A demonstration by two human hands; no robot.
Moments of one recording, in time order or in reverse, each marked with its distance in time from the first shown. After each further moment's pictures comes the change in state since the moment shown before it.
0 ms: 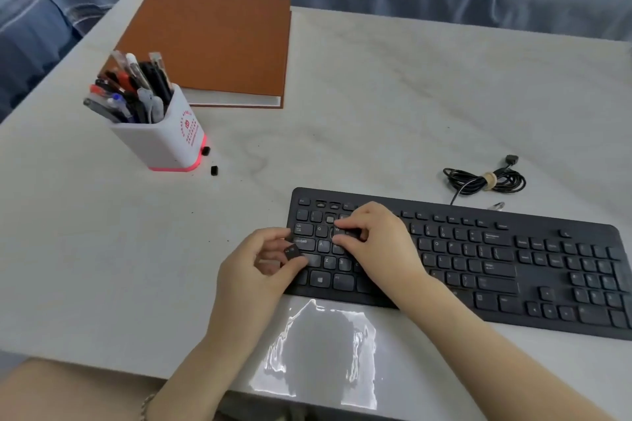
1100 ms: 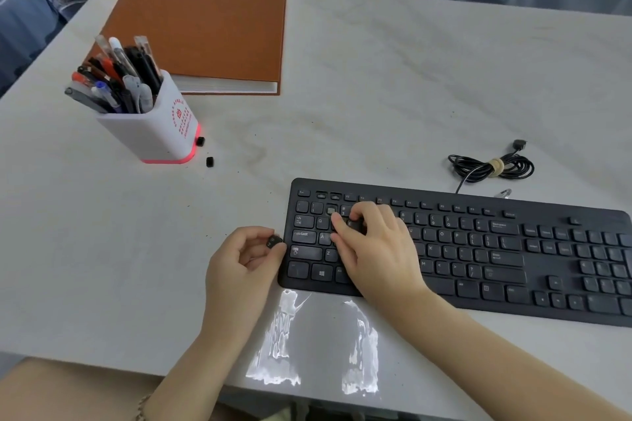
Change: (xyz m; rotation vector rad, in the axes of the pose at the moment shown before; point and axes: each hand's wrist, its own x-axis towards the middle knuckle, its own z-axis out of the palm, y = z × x) left_hand 0.004 -0.017 -0.002 -0.093 0.088 -0.105; right_hand -0.017 0.012 0.029 -0.402 0.424 -0.408
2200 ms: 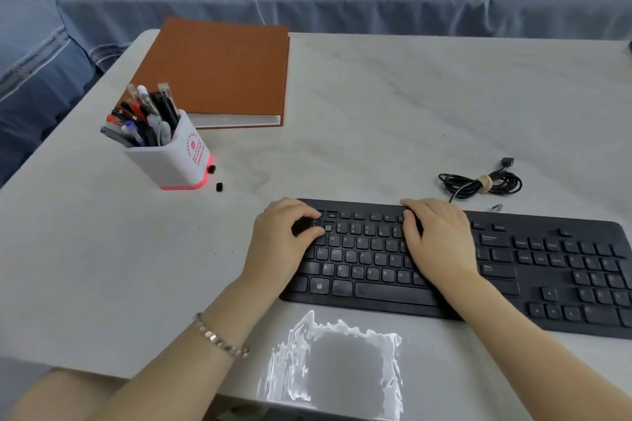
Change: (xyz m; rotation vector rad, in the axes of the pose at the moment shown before) left_hand 0.044 0.027 0.036 0.490 -0.176 0.459; right_hand 0.006 0.084 -0.013 -0.021 -0.019 0.318
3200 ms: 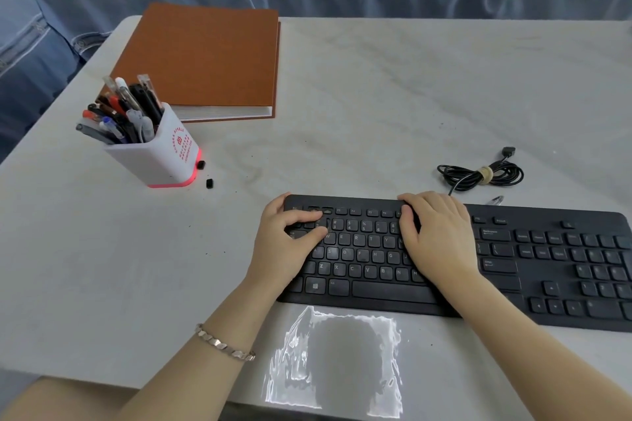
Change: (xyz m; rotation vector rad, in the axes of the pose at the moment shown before) left_hand -0.002 -0.004 0.020 -0.259 -0.022 -0.261; right_hand -0.002 0.000 0.001 -0.047 0.044 -0.030
